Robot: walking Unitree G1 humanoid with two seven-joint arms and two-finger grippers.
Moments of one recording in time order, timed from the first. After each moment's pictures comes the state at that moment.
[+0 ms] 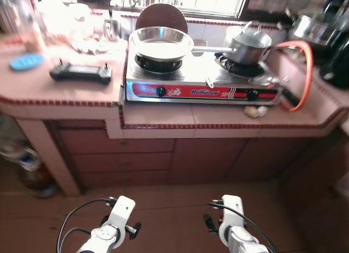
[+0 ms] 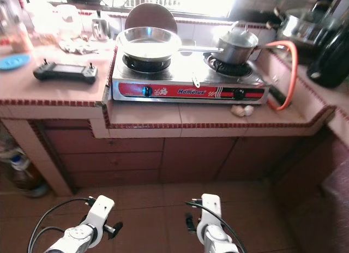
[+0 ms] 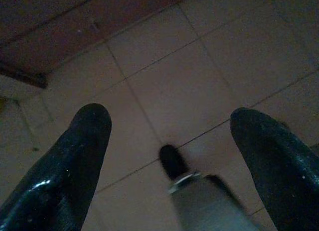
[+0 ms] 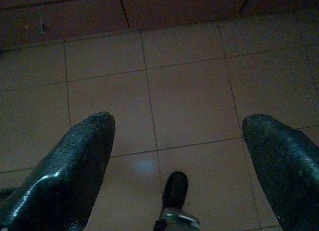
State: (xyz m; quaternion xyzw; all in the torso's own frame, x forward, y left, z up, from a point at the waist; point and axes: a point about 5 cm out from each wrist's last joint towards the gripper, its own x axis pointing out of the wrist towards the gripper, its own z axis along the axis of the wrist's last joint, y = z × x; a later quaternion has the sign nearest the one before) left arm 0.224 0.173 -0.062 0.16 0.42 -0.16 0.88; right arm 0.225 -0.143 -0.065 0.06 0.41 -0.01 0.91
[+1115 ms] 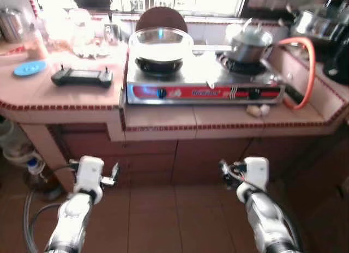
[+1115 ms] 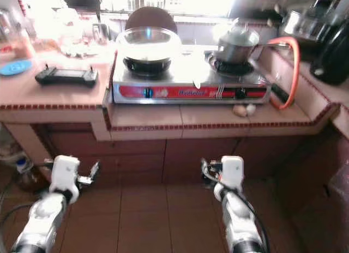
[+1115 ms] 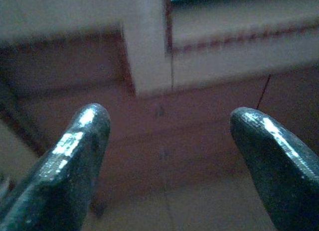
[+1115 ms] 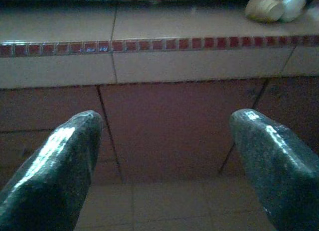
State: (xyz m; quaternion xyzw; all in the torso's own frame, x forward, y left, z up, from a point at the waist) left arm 0.274 0.219 0.035 0.08 0.09 -0.05 0.99; right arm 0.285 -0.183 0.024 0.03 0.09 0.03 0.99
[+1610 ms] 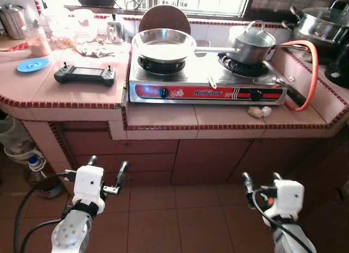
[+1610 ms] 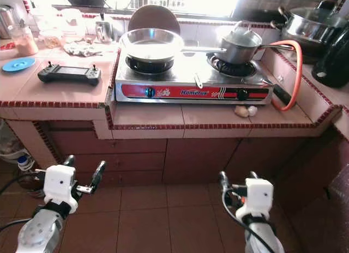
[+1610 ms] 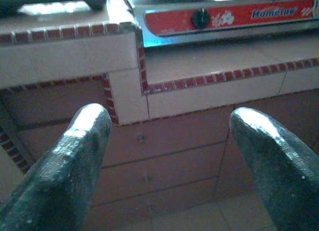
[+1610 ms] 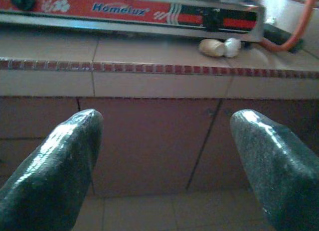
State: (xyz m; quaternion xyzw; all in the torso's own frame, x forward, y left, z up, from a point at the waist) left arm 0.226 0.194 0.071 0.07 0.03 -0.07 0.99; right arm 0.213 -0.210 0.044 0.00 0.04 -0.02 1.00
